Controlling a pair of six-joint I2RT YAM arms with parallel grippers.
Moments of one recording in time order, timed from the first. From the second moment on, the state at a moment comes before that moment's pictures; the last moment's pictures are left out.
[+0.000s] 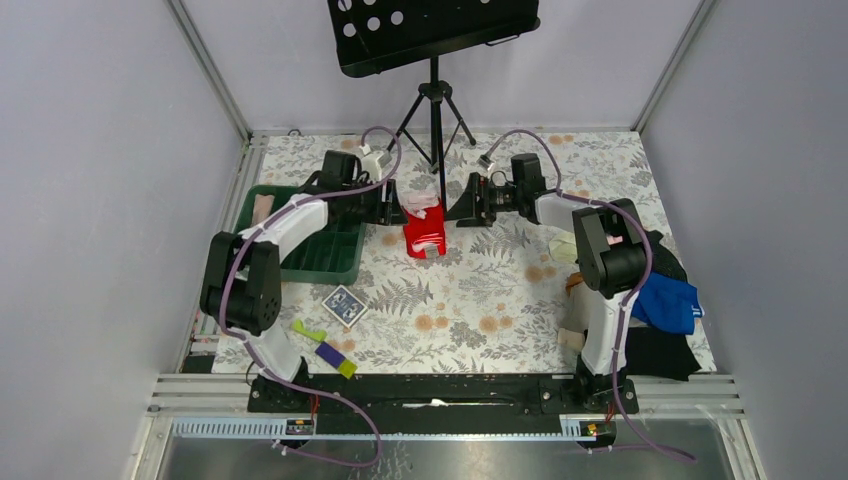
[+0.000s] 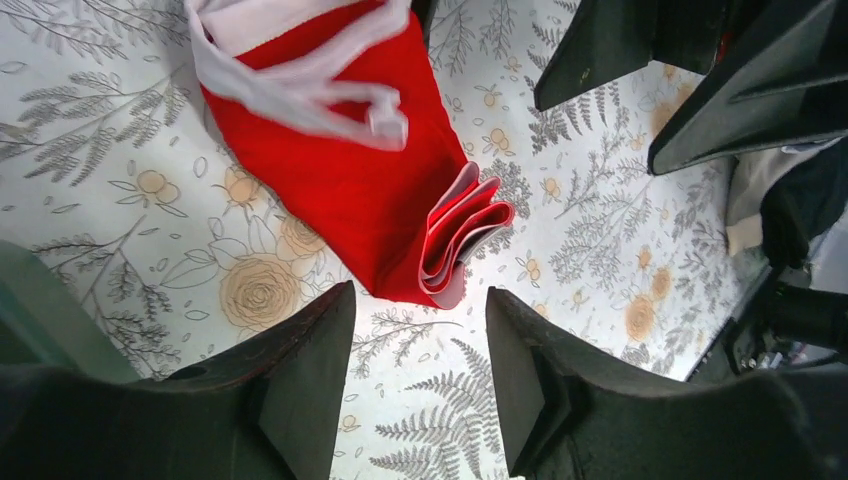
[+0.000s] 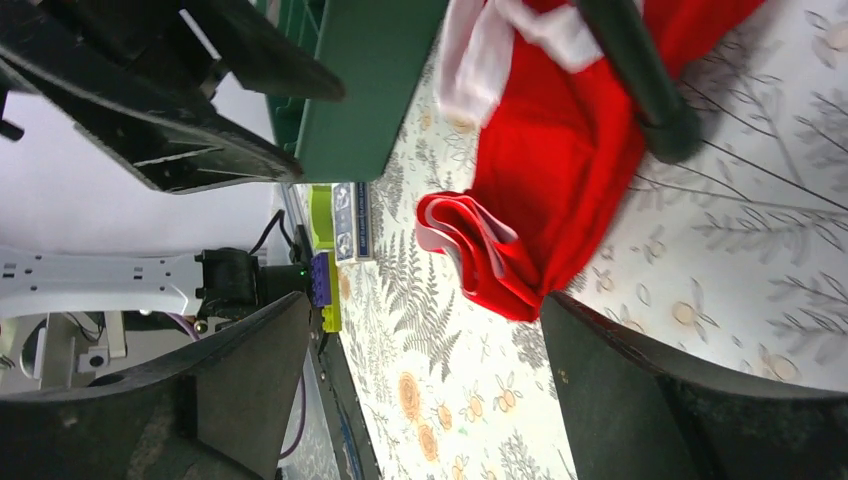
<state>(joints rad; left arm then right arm) -0.27 1.74 1.21 -0.30 0.63 -0.15 0.29 2.03 1.25 0.11 -1.03 0.54</state>
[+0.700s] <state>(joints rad) -0.55 1.82 1.19 -0.21 0.48 0.35 0.03 1.64 1.16 -0.18 -1.02 0.36</state>
